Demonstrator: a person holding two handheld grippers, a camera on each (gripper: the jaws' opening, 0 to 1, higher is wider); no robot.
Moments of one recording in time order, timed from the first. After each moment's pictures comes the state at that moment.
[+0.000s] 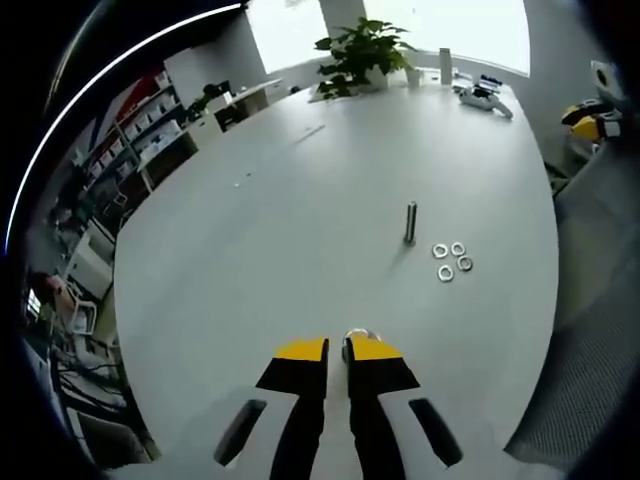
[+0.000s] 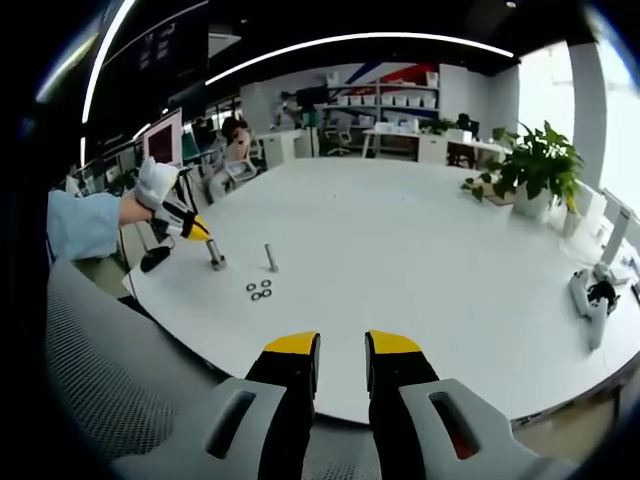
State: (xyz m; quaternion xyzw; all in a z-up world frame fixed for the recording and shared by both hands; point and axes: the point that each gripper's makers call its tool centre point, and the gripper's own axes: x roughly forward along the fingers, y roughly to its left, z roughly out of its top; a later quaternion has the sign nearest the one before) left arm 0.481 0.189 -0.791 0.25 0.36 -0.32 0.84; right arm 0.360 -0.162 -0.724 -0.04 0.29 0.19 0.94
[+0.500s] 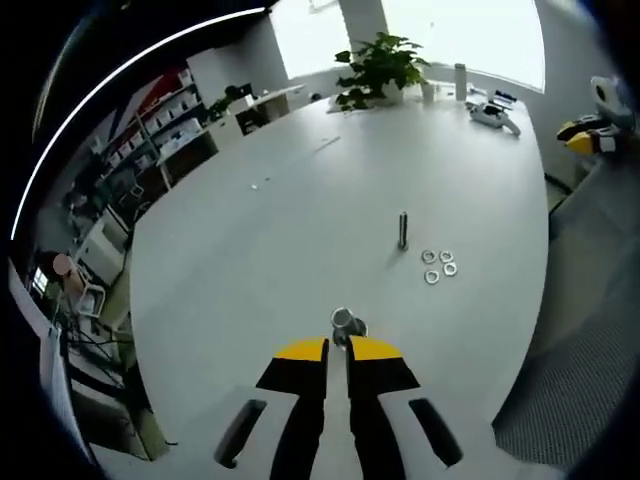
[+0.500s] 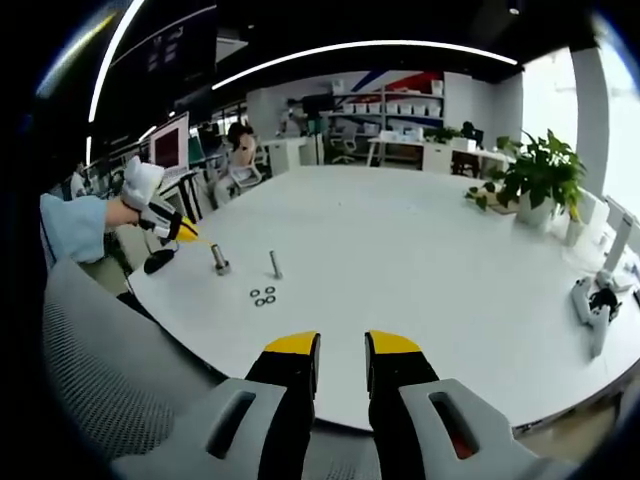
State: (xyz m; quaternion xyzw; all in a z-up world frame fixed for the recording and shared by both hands) left arm 0.447 0.199 -0.767 0.23 0.34 -0.28 0.87; right arm 0.360 -0.158 -0.718 -0.04 0.27 0.20 0.94
